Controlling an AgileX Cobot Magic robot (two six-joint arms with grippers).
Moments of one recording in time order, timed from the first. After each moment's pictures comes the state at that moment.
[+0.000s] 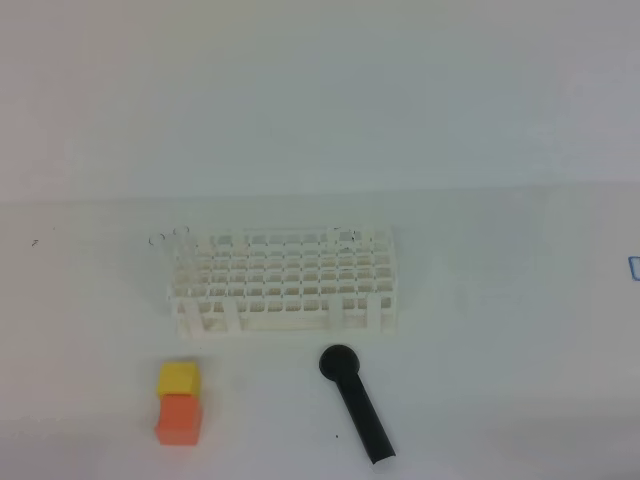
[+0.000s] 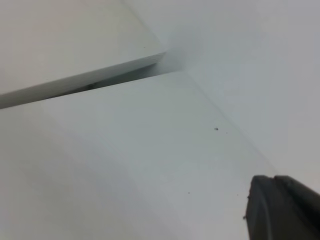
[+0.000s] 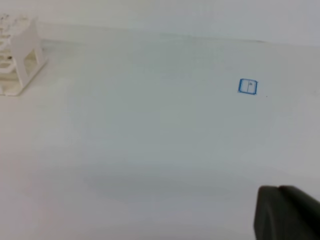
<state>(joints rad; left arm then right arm) 0.15 -0.02 0.03 0.63 0.28 -1.22 0.12 -0.01 0.02 -0.04 0.35 -0.02</state>
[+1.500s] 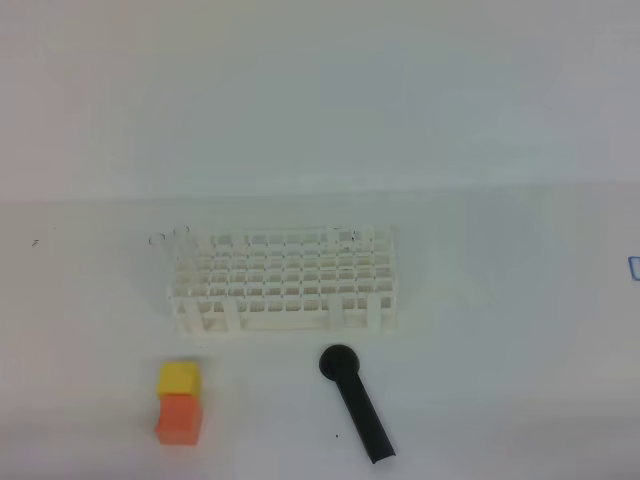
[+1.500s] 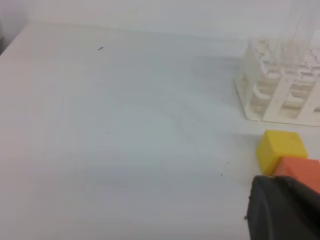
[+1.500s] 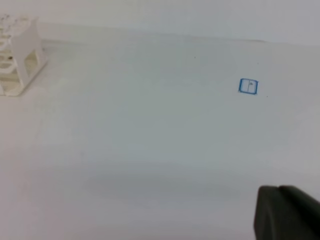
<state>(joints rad) 0.00 -0.03 0.03 -0.15 0.32 0.13 0.12 -0.01 0.02 -0.04 0.36 -0.02</state>
